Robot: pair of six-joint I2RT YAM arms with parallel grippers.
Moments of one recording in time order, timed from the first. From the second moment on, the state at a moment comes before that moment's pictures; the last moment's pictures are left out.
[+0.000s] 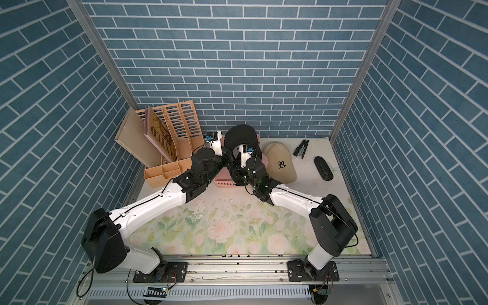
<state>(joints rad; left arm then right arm) -0.73 1.48 1.16 0.18 -0.30 -0.37 0.81 1.64 1.04 0.35 -0.01 0.49</state>
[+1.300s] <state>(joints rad) -0.76 1.40 1.13 0.13 -0.30 -0.36 0.68 1.66 1.06 0.33 0.12 0.49</state>
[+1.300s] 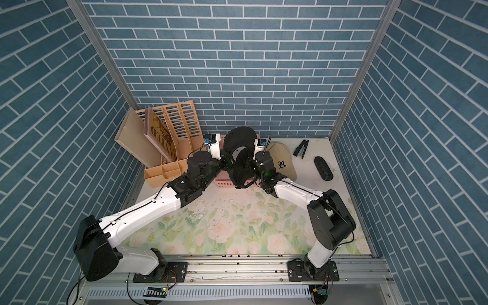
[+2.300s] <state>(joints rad) -0.75 1.39 1.12 0.15 -0.31 -0.38 0.65 1.71 1.15 0.28 0.15 0.47</state>
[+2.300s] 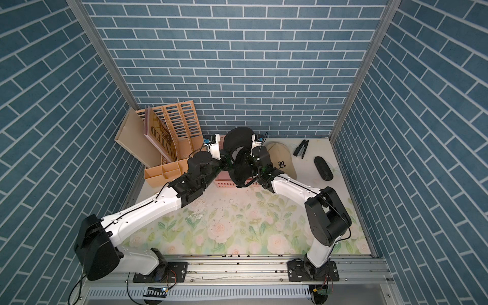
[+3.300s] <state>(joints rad) -0.75 1.41 1.09 0.28 -0.36 -0.26 0.67 1.70 1.12 0.44 -0.18 0.49</state>
